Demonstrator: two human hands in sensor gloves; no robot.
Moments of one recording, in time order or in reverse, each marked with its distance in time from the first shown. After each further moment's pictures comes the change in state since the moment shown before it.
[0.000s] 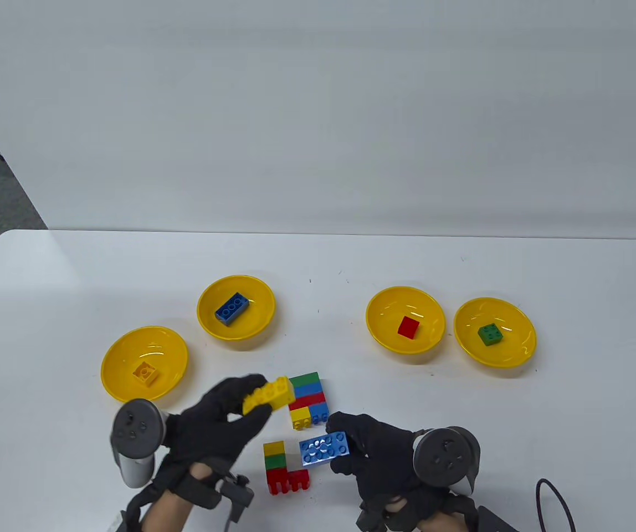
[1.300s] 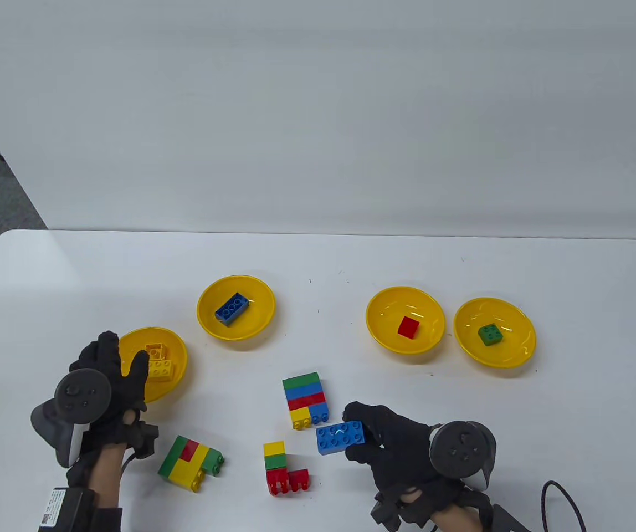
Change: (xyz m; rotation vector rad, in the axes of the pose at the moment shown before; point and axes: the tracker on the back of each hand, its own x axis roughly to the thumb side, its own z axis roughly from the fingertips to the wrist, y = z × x) left_hand -0.082 0.075 -0.005 0.354 0.303 -0.708; right_hand -0.011 -0.013 0.003 -0.029 0.038 0.030
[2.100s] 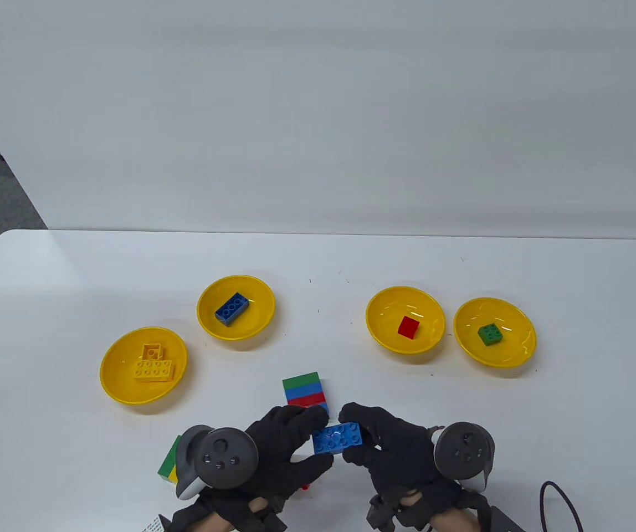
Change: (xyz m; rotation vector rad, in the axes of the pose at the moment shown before) left_hand 0.170 -0.043 0.116 -0.552 -0.646 0.403; right_hand 0.001 0.003 0.001 -0.011 -0.008 -0.111
